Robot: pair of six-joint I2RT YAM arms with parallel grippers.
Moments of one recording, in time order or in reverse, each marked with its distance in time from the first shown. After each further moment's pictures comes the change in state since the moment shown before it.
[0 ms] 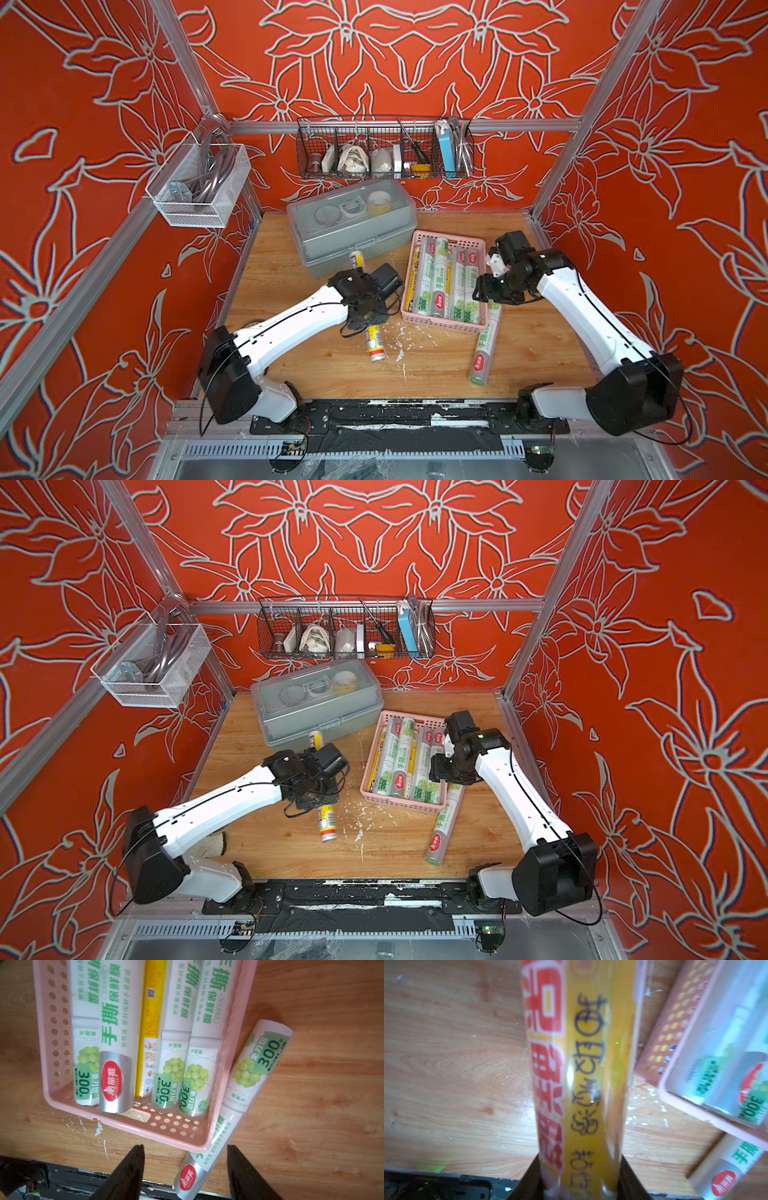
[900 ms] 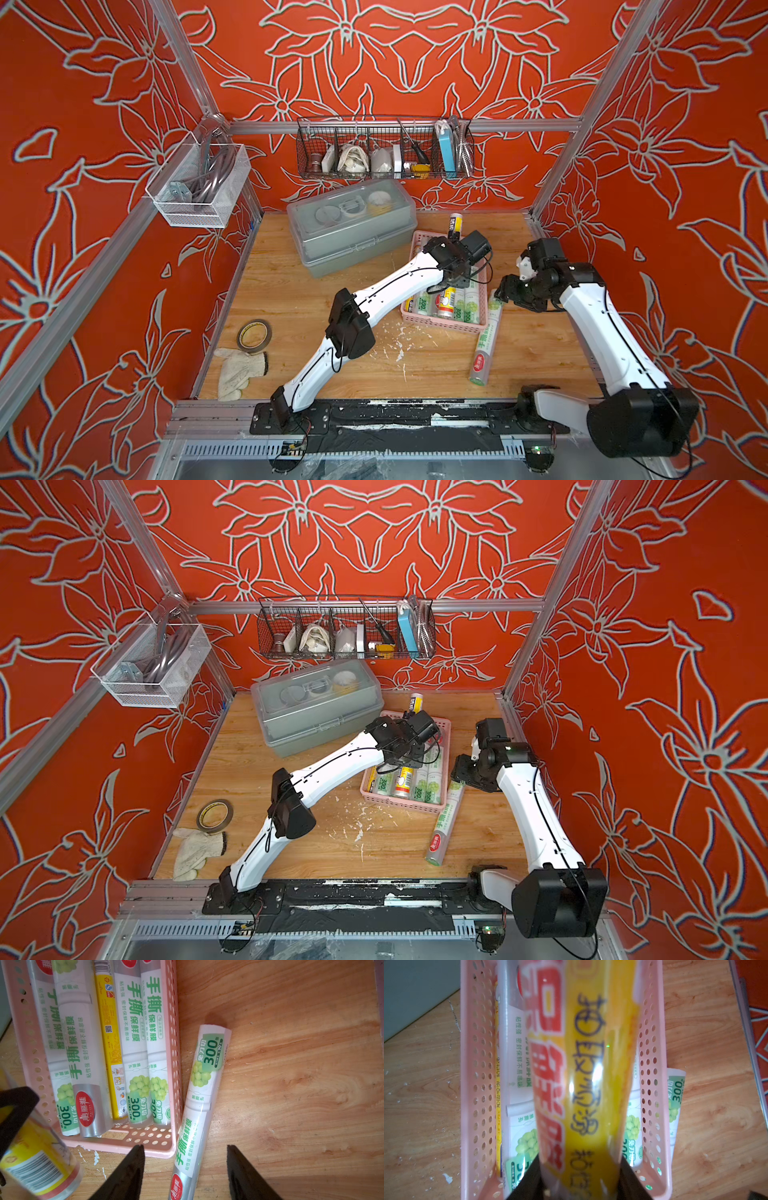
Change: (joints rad) left arm -0.096 0.859 1.129 -0.087 -0.050 0.345; right arm -0.197 -0.117 -0.085 0.043 -0.002 0.021
